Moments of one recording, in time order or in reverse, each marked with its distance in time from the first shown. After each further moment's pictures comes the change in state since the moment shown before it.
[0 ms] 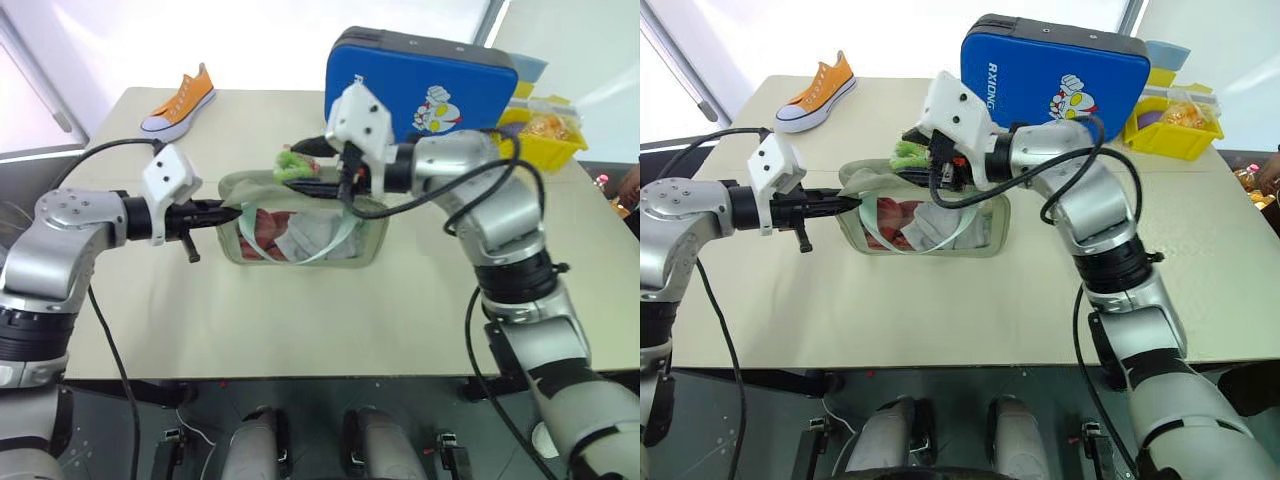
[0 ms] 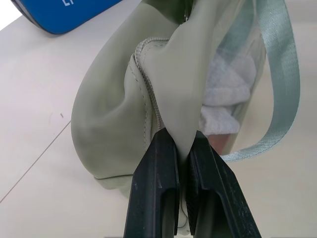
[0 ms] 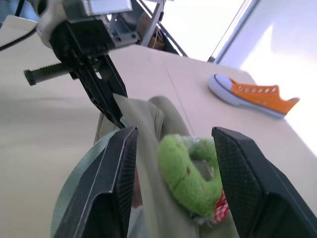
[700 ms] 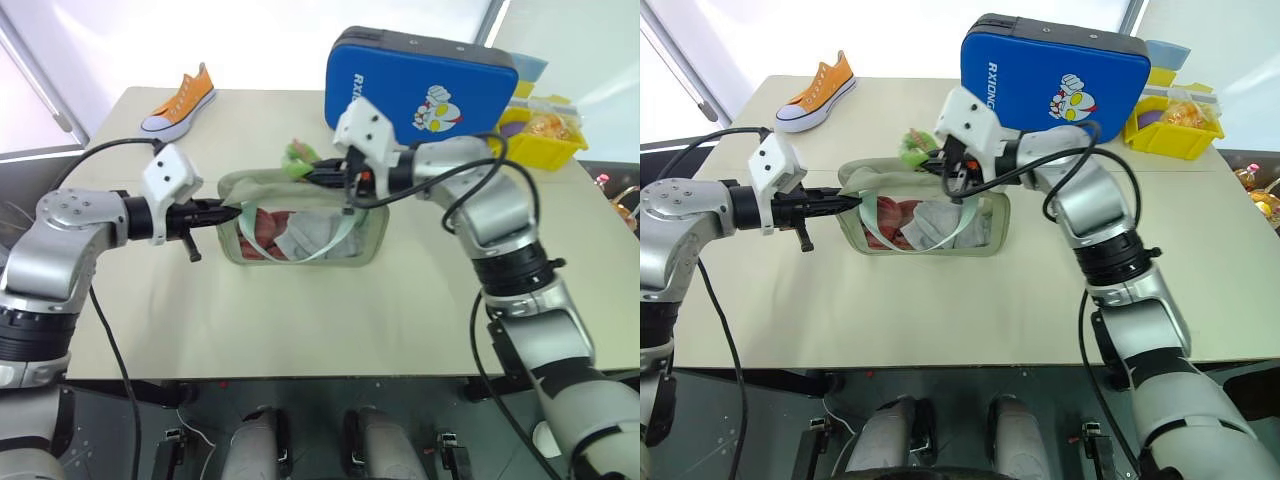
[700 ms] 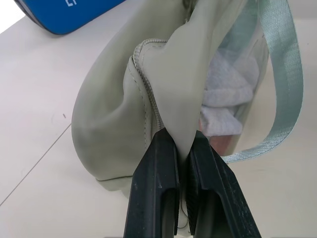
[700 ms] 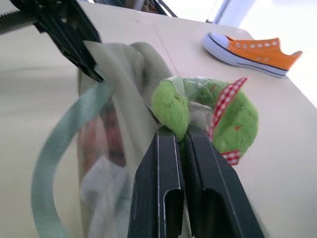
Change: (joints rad) left arm 0.001 -0.006 0.001 -0.006 0.004 0.001 0.012; right arm -0.004 -0.118 -0.032 0.036 -0.024 0.014 0.040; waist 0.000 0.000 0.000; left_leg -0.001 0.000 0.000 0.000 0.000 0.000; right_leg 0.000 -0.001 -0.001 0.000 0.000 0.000
